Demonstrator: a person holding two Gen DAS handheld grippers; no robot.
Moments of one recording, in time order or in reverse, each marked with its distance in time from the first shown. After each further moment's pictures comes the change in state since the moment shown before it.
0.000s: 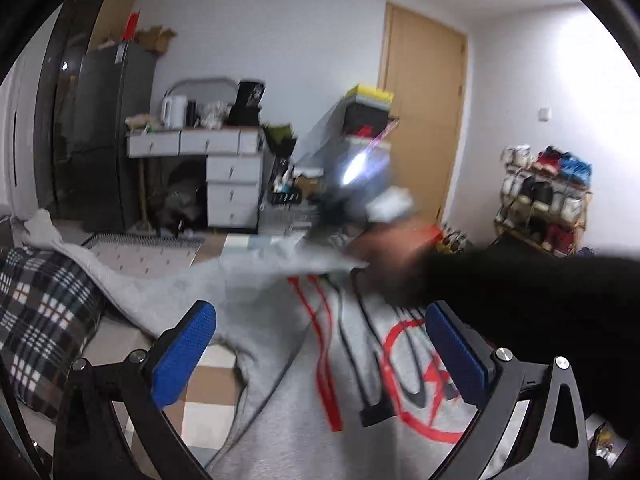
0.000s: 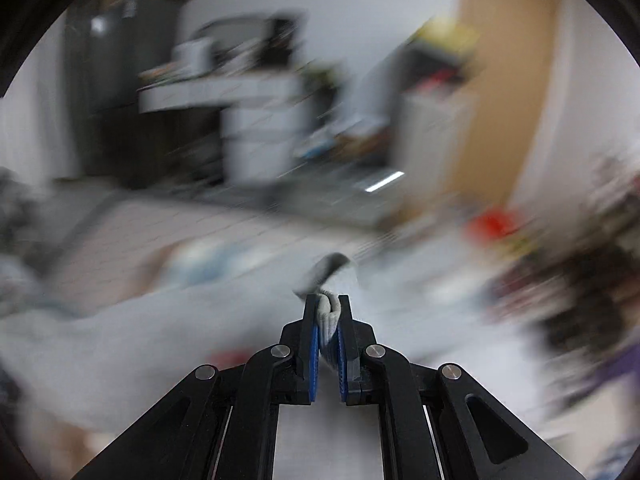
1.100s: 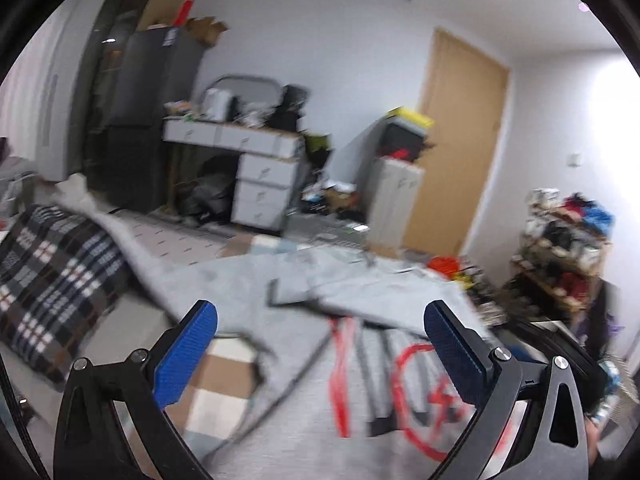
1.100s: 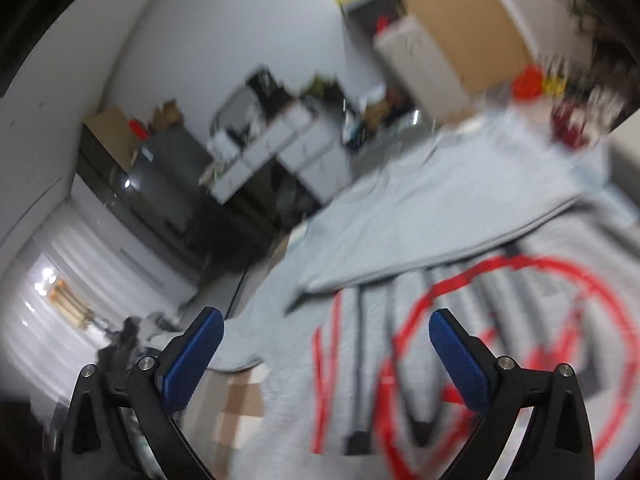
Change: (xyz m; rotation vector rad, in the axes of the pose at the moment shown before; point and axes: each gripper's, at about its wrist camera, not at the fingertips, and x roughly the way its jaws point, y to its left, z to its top) left arm 0.020 0.050 -0.007 -0.177 -0.030 0.135; right arm -0.172 -0.146 -0.207 0.444 -0.312 0.287
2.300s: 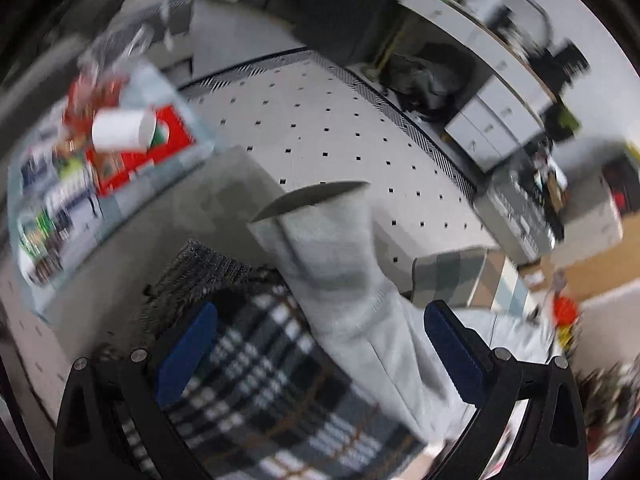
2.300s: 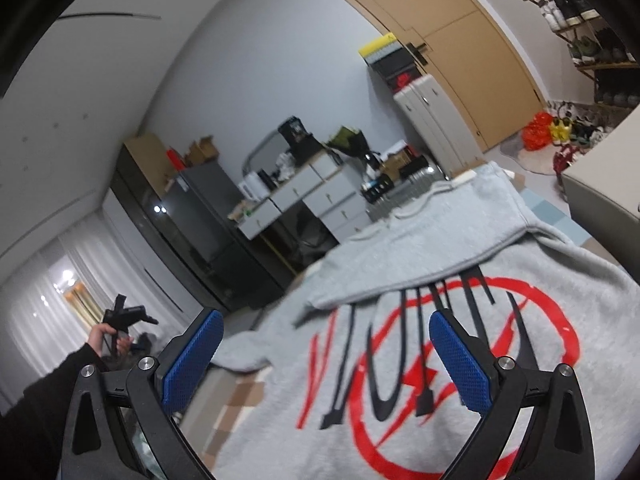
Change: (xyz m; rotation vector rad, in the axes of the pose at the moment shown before) left arm 0.100 0.352 0.136 -0.587 0.548 0.472; right arm -0.071 -0.034 -0.022 0.001 -0.072 0.116
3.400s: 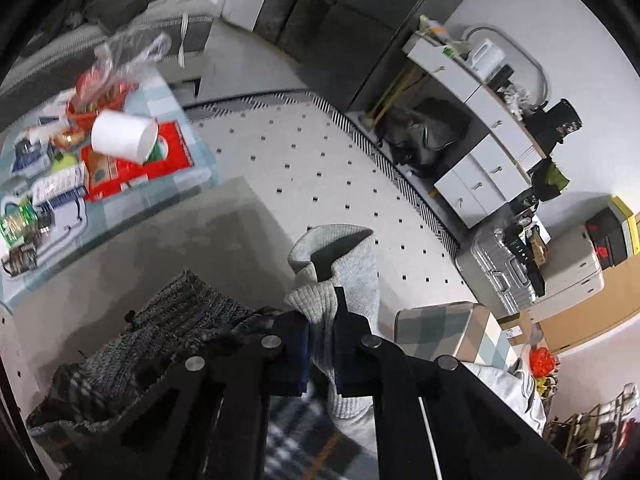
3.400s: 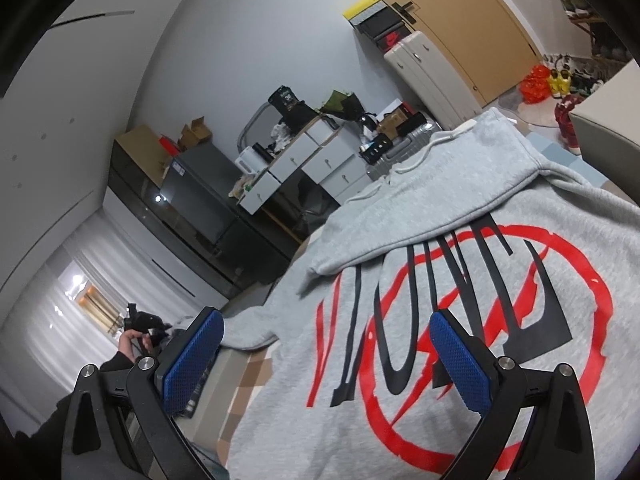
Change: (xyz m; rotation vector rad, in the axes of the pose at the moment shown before) left arm -0.019 -0.003 0.008 -0.063 -0.187 -0.084; right arm 0.010 -0.002 -0.008 0.102 0.086 0.048
